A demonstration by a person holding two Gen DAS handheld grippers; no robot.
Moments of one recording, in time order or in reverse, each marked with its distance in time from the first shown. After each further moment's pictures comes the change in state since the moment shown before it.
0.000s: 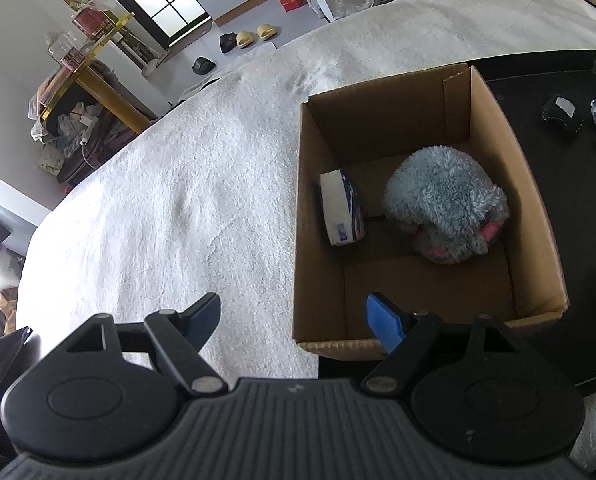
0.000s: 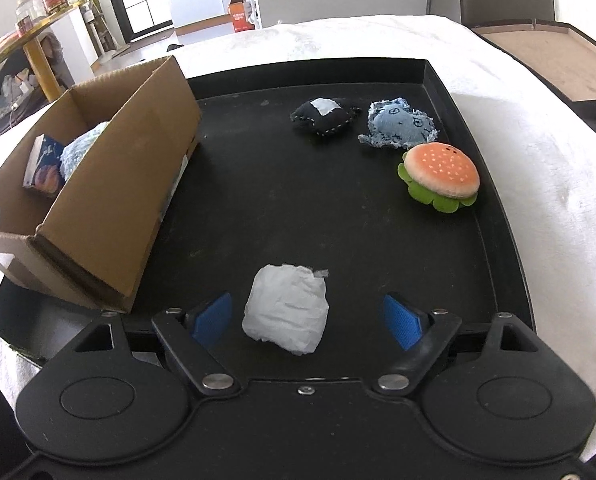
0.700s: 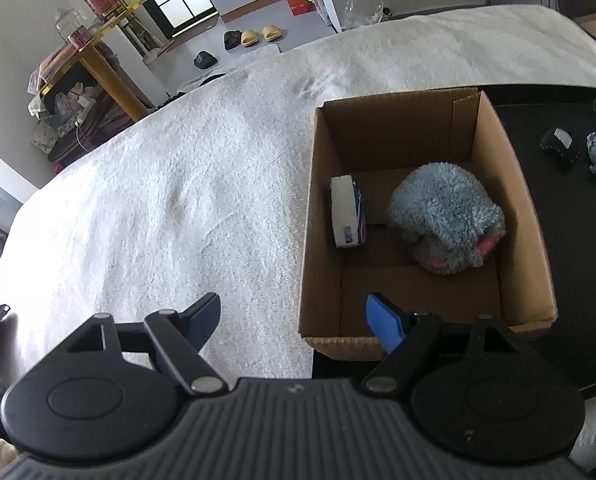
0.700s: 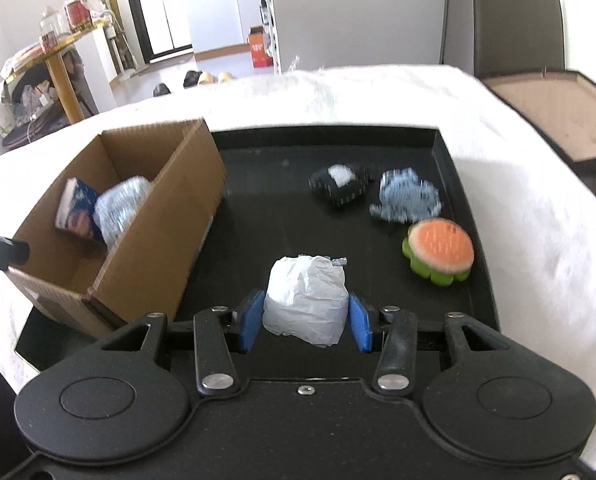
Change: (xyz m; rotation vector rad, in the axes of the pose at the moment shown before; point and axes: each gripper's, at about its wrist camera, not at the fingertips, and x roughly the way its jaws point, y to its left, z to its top) left arm -0.005 0.020 -0.005 -0.098 -0.018 -0.070; right arm -0.036 0.010 0.032 -0.061 -0.103 0.015
